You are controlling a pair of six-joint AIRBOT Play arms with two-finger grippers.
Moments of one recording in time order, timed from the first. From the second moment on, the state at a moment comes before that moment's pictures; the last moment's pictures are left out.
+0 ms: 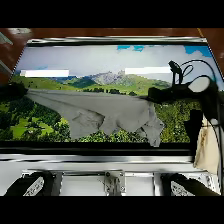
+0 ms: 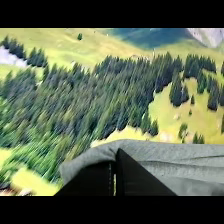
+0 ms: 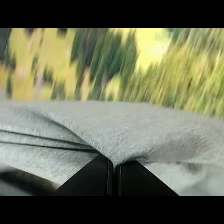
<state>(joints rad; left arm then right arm) 0.14 -0.93 1.14 1.32 -0.99 -1.48 0.05 -1.28 1.15 -1.03 0.99 1.45</state>
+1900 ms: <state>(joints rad) -0.02 -1.50 0.77 0.44 -0.87 -1.22 -0.47 -1.31 0.98 -1.11 1.22 1.36</state>
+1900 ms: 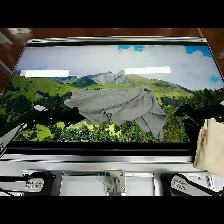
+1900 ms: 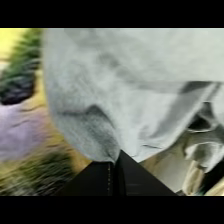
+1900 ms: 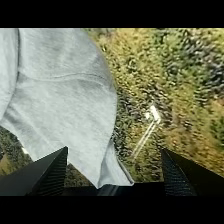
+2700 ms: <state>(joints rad) 0.01 -1.15 0.78 0.39 -0.88 -1.16 -0.26 -1.49 0.88 -0.97 0.85 1.34</state>
